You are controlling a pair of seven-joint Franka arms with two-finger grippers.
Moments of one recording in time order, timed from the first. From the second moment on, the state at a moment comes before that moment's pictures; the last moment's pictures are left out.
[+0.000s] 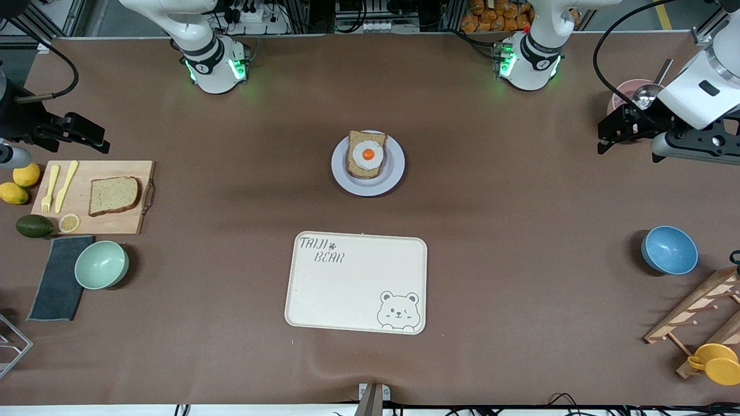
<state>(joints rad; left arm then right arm) -0.10 -0.01 -0.05 -1.56 -0.02 1.60 0.02 -0.04 0.03 0.06 -1.49 0.02 1.44 0.08</state>
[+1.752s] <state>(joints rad) -0.10 0.00 -0.06 -1.67 -0.07 1.59 0.04 -0.08 0.24 -0.31 -1.65 0.11 1.60 -0.27</state>
